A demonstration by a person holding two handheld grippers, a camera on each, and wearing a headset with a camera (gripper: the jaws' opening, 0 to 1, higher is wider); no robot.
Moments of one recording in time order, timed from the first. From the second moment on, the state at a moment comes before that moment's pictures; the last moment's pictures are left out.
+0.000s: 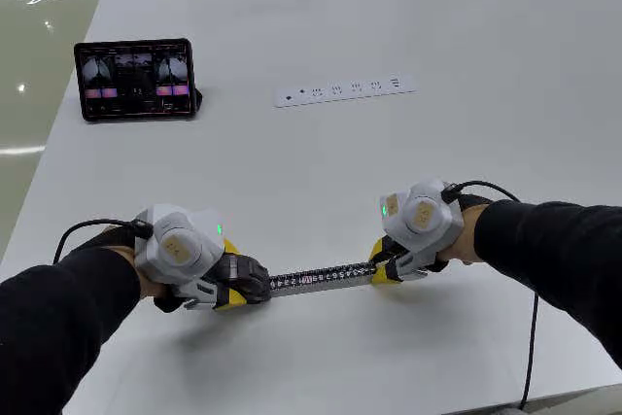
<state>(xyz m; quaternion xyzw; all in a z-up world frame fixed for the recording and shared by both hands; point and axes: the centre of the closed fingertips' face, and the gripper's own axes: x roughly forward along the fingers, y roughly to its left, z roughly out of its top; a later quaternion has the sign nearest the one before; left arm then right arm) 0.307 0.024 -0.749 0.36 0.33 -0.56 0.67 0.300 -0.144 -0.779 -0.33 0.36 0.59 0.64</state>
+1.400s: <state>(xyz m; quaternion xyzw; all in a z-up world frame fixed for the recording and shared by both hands) 0.307 0.024 -0.749 0.36 0.33 -0.56 0.67 0.301 -0.160 -0.778 -0.32 0.37 0.58 0.65</state>
